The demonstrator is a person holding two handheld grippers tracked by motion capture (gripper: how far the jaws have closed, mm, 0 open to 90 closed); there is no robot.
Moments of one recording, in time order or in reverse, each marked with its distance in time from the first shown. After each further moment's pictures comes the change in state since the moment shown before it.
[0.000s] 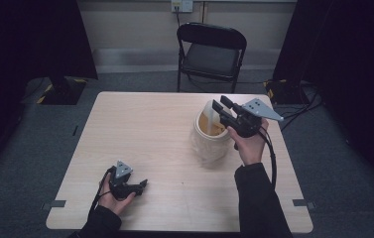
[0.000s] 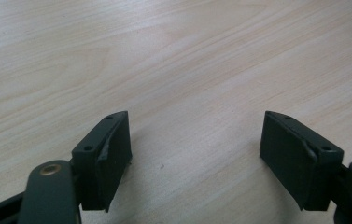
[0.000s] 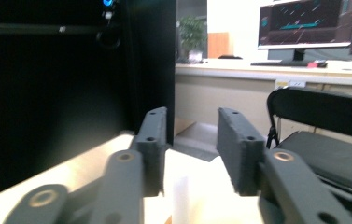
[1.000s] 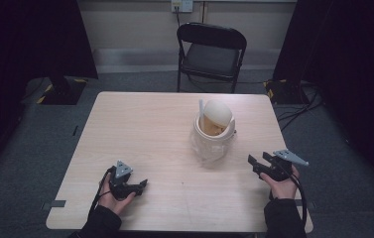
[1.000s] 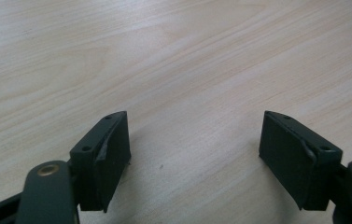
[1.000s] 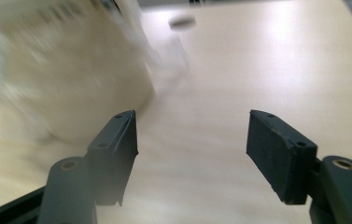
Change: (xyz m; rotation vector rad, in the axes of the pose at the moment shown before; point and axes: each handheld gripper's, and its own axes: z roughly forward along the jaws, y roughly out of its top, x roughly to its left) left arm 0.000 0.000 0.000 -0.004 -0.006 -0.004; right arm -0.075 -0.146 -0.108 0.452 -0.295 0.185
